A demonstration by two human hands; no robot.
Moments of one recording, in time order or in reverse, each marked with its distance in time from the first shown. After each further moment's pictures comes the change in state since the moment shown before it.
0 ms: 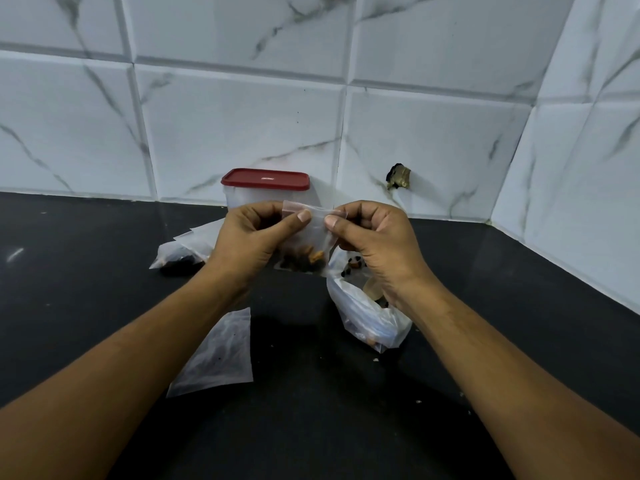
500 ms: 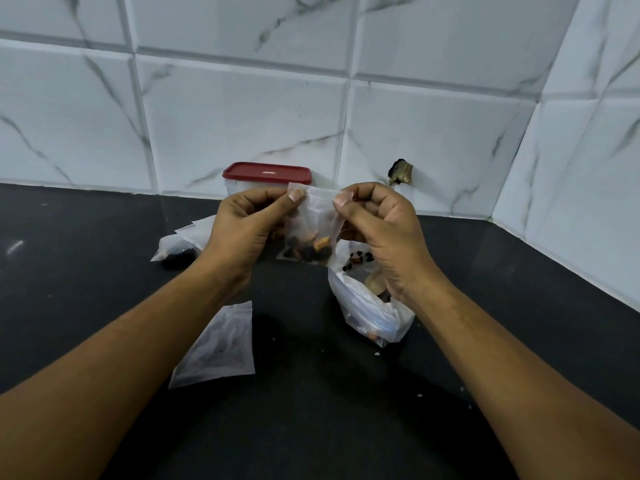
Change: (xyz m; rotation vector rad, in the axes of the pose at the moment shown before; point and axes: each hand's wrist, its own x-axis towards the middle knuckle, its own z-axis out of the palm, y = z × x) left_hand -0.002 0.011 0.002 -0.083 0.055 -0.032; right_hand -0.003 -0.007 0.001 0.066 0.013 -0.025
